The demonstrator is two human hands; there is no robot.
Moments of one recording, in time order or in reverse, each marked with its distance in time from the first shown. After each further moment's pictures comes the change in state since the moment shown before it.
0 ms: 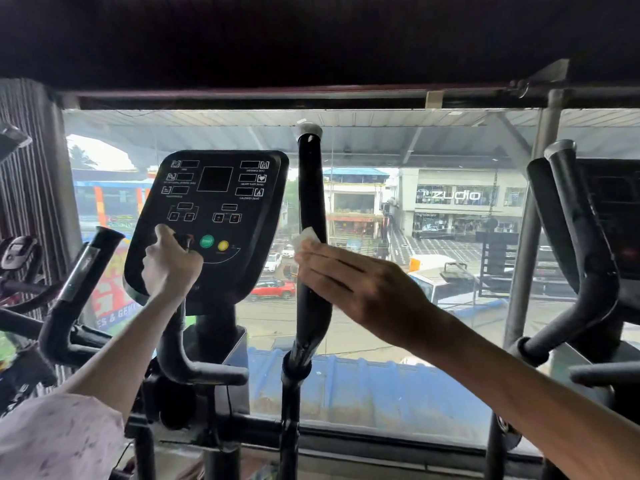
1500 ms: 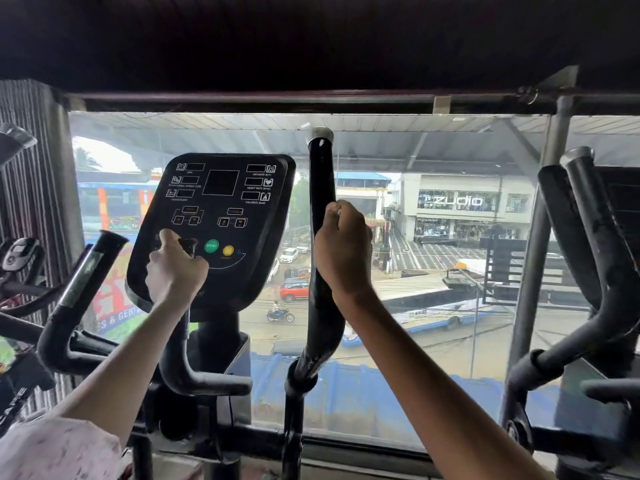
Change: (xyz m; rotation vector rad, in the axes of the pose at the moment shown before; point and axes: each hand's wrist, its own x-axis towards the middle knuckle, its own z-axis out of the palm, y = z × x) left_hand 0.003 0.000 0.002 0.009 0.016 -0.017; right_hand 0.094 -0.010 0.045 0.682 0.230 1.427
